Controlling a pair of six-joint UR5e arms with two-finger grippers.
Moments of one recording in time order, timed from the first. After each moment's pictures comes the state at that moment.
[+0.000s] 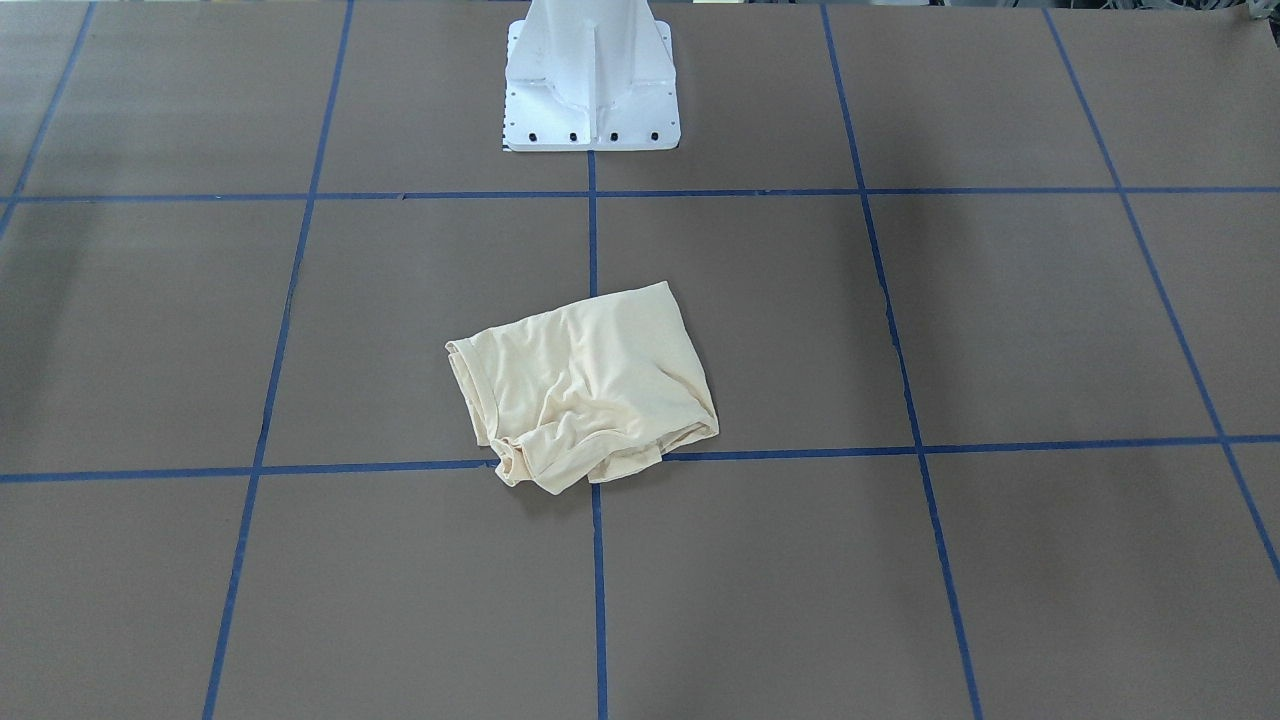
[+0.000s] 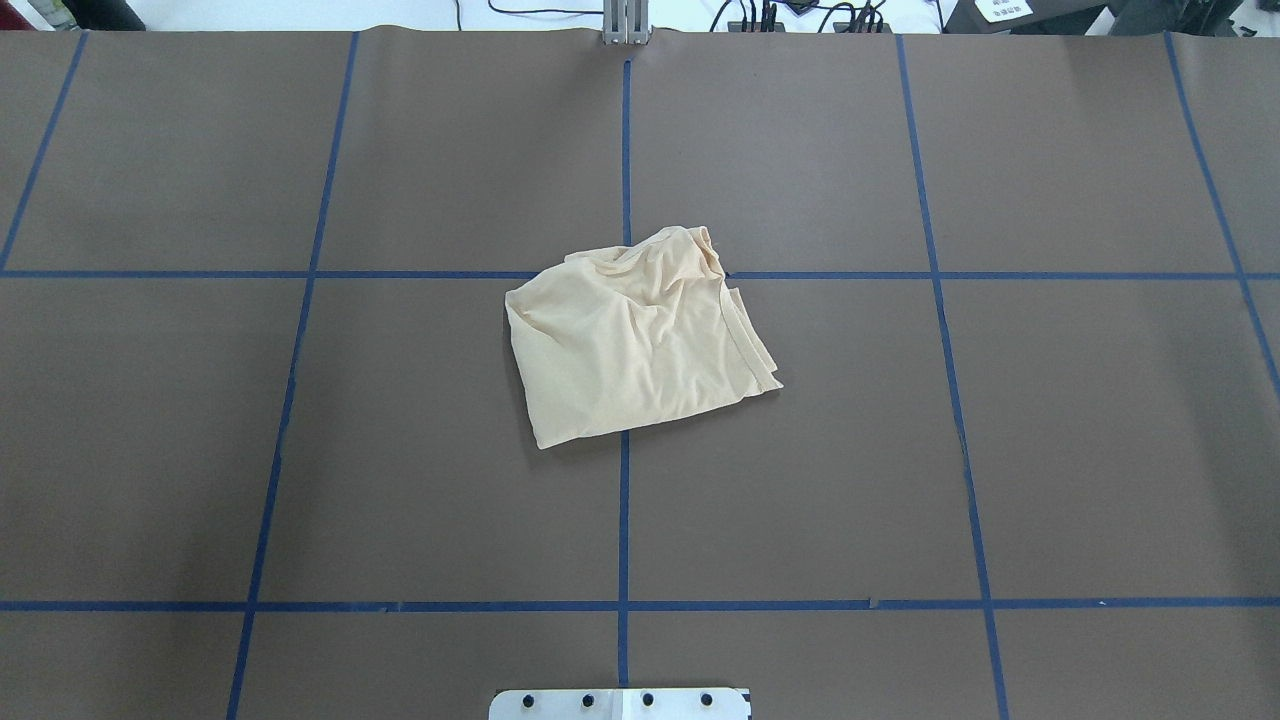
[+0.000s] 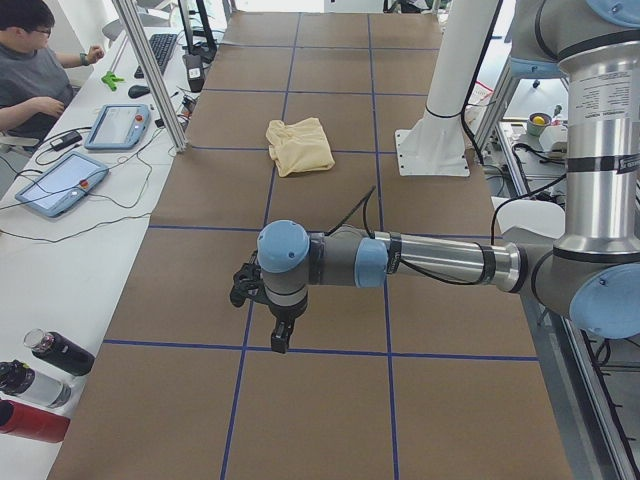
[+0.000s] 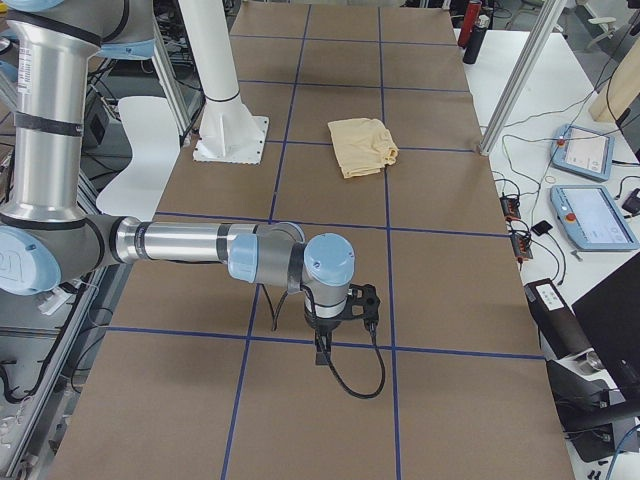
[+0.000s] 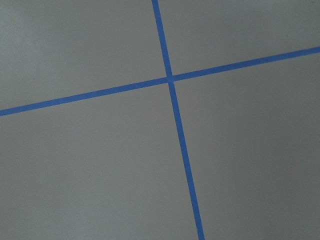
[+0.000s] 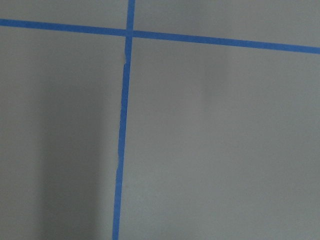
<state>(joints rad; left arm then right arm) -1.62 -1.47 -1.76 -1.52 -2.35 0.21 1.64 -1.74 1.78 -1.71 2.27 -0.18</state>
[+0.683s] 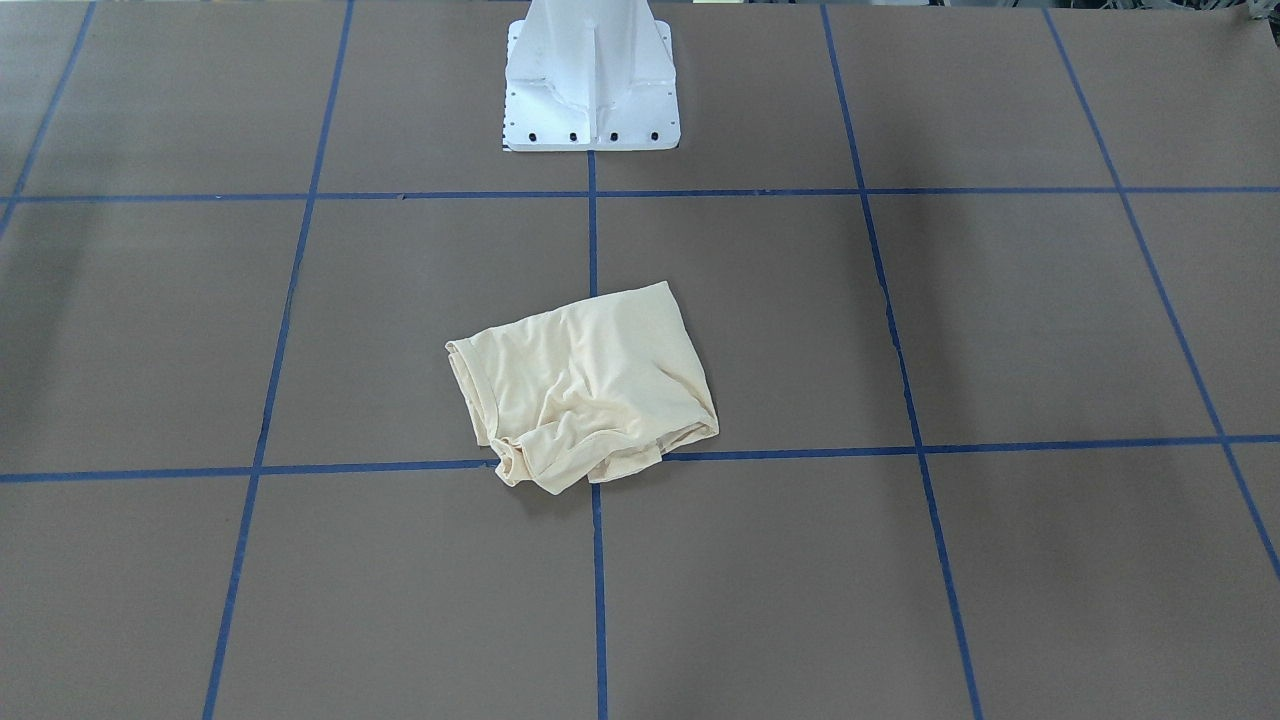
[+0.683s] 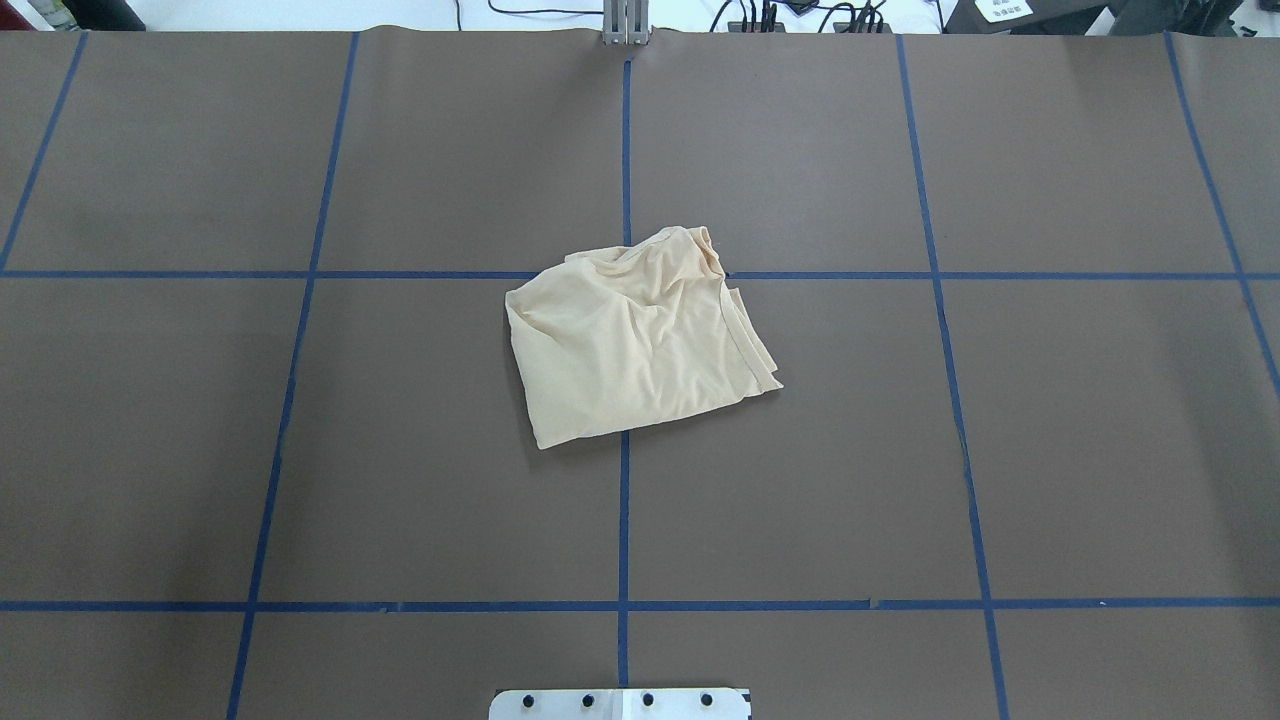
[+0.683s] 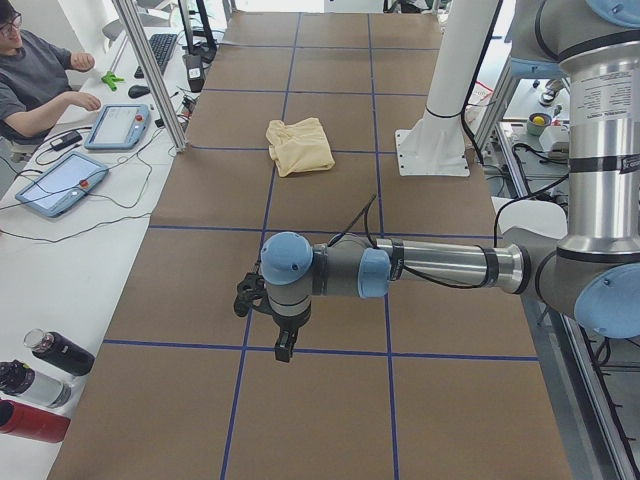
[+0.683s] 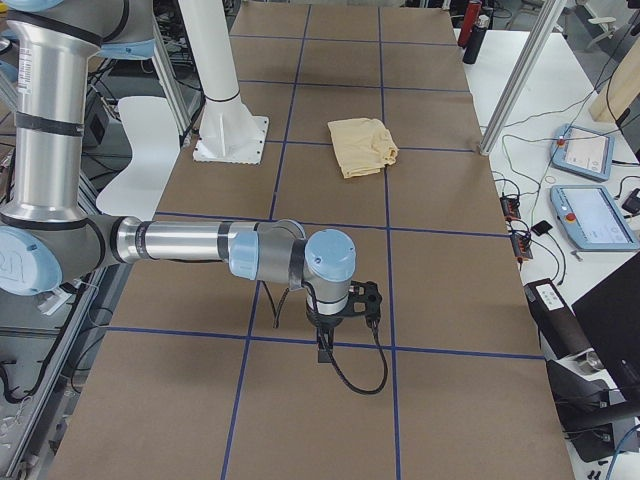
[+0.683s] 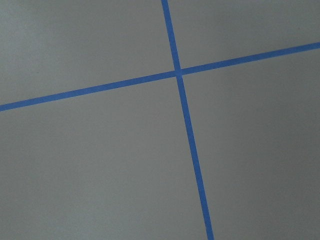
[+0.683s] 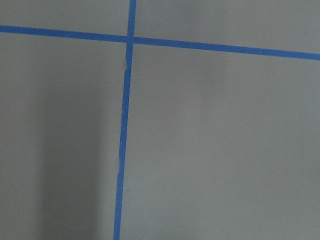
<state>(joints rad) -1.62 -1.46 -1.73 -1.54 -2.35 0.22 1.64 -1.74 1.79 -1.70 2.27 -0.17</state>
